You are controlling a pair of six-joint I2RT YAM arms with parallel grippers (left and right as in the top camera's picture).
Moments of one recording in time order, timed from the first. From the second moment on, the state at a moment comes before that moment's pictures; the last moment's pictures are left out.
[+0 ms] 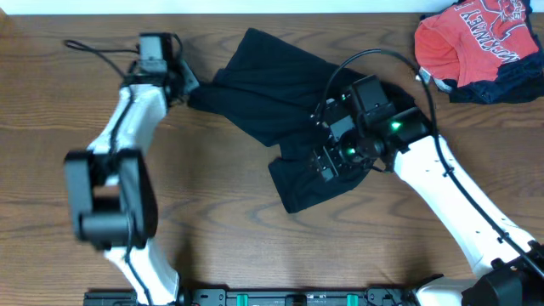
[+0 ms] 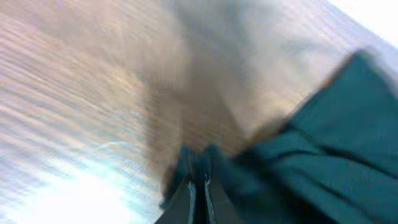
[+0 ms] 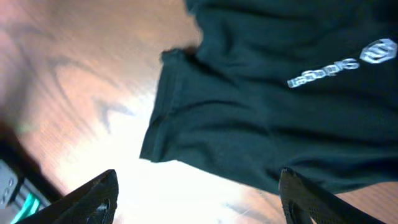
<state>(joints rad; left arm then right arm) 0.02 1.91 1.42 -0.40 0.02 -0.48 0.46 1.54 1.25 -0.94 -0.31 -0.06</state>
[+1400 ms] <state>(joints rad) 0.03 1.76 1.42 -0.62 0.00 -0.43 0.81 1.95 1.25 -0.88 -0.01 0.04</state>
